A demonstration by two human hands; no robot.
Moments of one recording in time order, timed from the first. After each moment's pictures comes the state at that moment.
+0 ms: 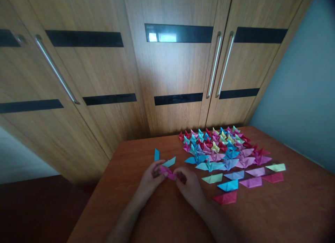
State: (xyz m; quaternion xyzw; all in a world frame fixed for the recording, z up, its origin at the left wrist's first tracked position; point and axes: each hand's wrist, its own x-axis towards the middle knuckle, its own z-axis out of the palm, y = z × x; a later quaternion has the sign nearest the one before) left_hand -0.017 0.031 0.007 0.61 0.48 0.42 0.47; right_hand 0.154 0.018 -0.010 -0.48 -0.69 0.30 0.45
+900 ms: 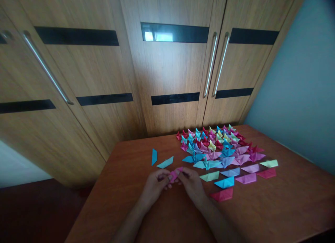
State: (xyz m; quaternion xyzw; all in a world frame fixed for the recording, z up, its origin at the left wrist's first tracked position) left_hand 0.004 0.024 -0.002 0.57 0.48 0.38 0.55; right_hand 0.161 0.020 -0.016 -0.43 -0.53 0.51 0.52
